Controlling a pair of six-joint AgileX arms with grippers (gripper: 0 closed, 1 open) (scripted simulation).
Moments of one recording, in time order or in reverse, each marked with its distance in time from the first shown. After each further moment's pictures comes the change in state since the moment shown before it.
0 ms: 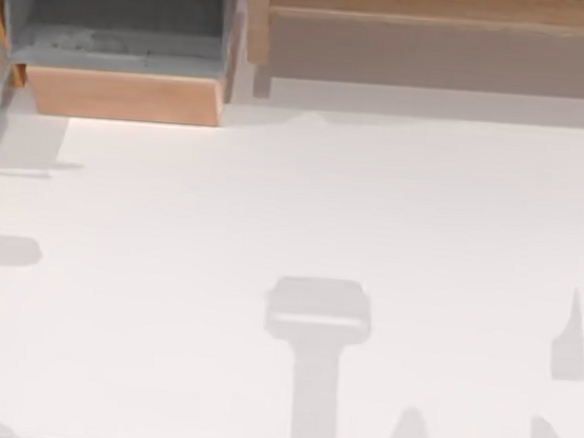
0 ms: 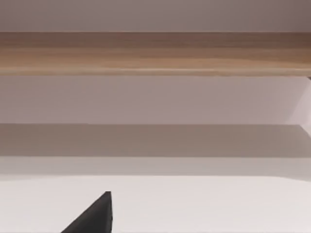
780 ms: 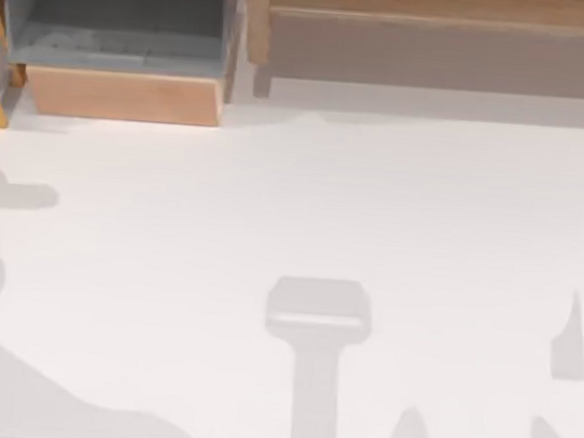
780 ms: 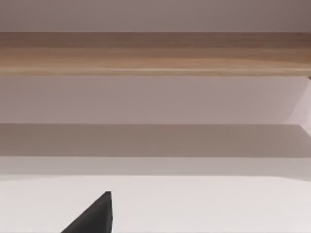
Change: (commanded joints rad) left arm -0.081 0.108 0.238 -0.134 -0.084 -0.006; right arm 0.000 0.000 0.000 0.000 0.000 0.000
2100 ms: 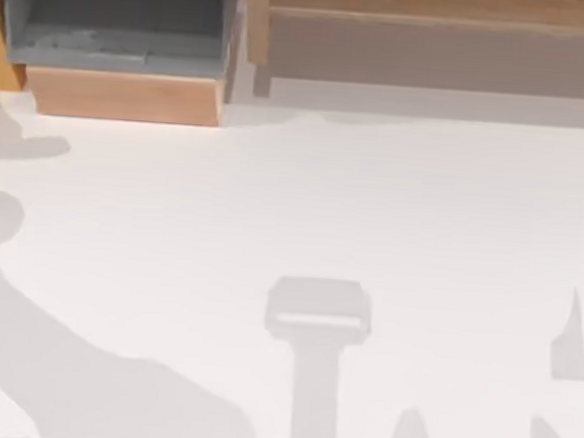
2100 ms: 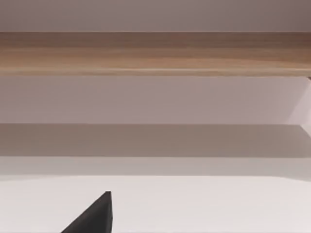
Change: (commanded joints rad) left arm -0.067 0.130 0.281 -0.153 -0.067 -0.005; right arm 0.000 0.000 0.000 0.000 0.000 0.000
